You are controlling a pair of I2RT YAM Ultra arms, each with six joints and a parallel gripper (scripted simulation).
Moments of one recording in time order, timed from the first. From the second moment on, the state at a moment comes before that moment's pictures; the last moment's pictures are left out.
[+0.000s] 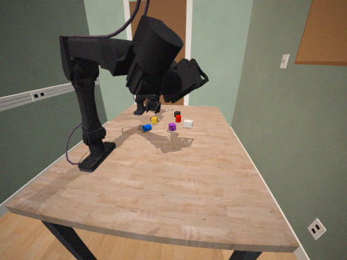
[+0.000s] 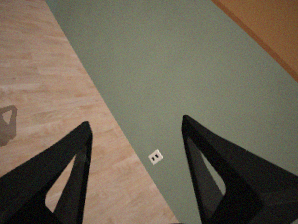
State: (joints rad) left arm -0.66 1.64 0.32 0.97 0.85 0.15; right arm -0.51 1.76 1.62 -0.60 -1.36 -1.31
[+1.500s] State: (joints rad) left arm -0.70 1.03 0.40 -0.02 0.51 0.20; right arm -0.14 1.20 0.98 -0.67 -0.91 -1.15
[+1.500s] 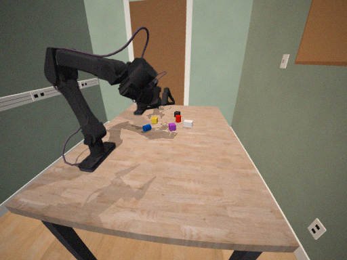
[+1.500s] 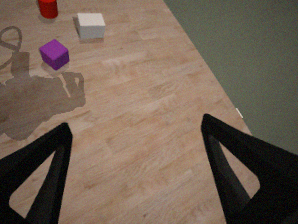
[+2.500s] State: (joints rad) left arm -0.88 1.06 0.82 -0.85 0.05 0.04; right arm 0.90 1.07 0.67 -0.44 -0.20 -0.24
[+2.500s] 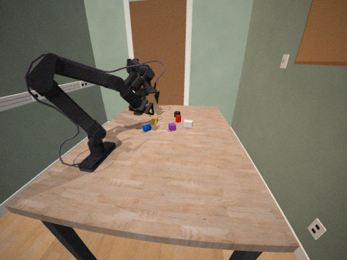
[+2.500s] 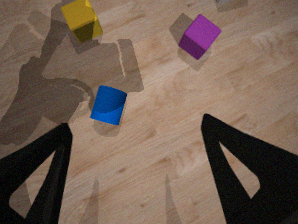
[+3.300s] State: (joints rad) left arm -0.83 1.06 0.83 -0.89 0.05 0.04; right arm 1.12 1.21 0.67 -0.39 -0.09 -0.05
